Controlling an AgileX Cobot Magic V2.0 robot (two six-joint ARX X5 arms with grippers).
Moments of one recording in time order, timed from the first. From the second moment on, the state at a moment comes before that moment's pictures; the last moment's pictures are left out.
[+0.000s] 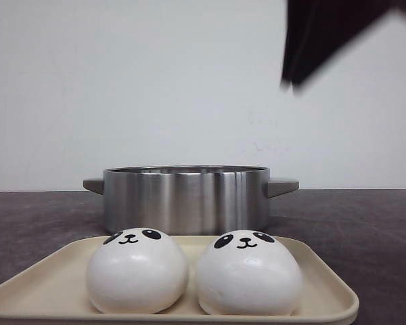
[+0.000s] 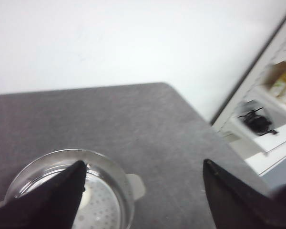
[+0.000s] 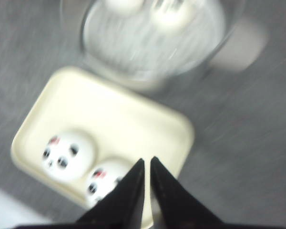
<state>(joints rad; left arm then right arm) -0.68 1.07 1.49 -0.64 0.02 -0.32 0.84 1.22 1.04 -0.84 -0.03 0.50</state>
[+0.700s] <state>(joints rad) -0.69 0.96 1.49 -0.87 -0.11 -0.33 0.94 1.57 0.98 -0.72 -0.11 0.58</state>
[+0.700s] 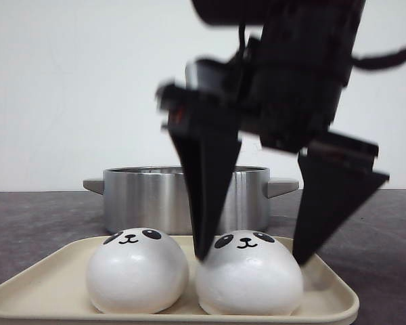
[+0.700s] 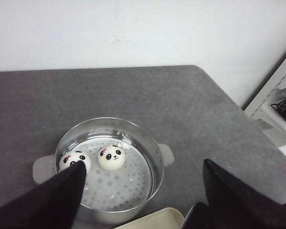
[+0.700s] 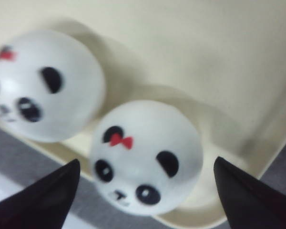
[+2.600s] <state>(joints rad) -0.69 0.96 1.49 -0.91 -0.11 -0.31 0.65 1.92 1.54 -0.66 0.08 0.22</state>
